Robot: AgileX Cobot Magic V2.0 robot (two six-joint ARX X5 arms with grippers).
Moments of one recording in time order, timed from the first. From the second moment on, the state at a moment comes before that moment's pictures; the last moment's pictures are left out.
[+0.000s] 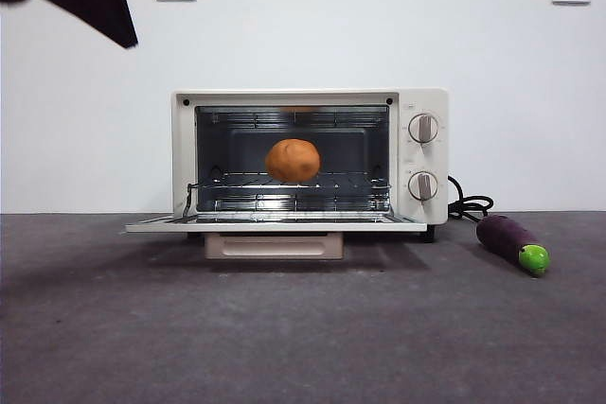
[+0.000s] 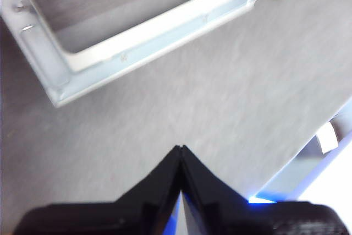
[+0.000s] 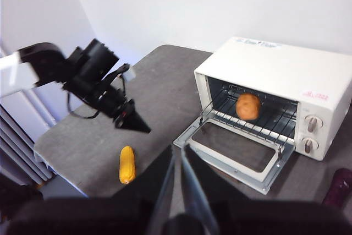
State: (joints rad) left arm -0.27 1.42 1.37 -1.02 0.43 0.06; right arm 0.81 1.01 2.07 -1.36 0.06 0.19
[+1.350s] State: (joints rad) left arm -0.03 1.99 1.37 -0.81 0.58 -0.07; right arm 0.81 0.84 1.72 -1.36 0.24 0.44
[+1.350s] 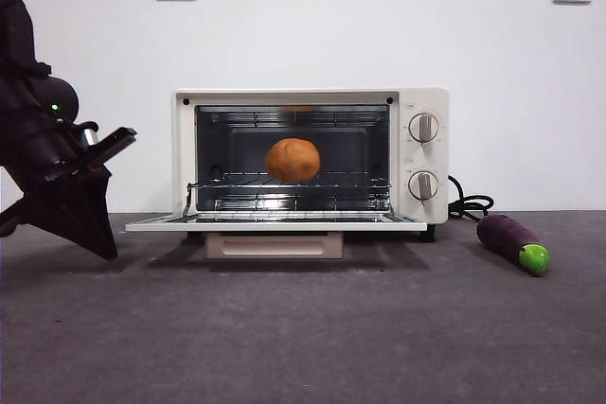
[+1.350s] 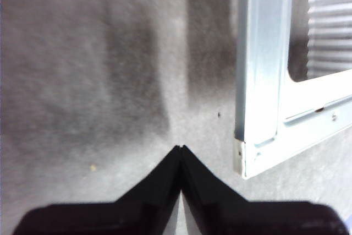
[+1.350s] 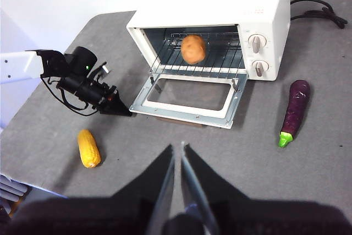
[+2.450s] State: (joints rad) left arm -0.01 2.03 1.38 -0.79 1.04 -0.19; right arm 0.81 0.84 1.72 -1.36 0.27 0.46
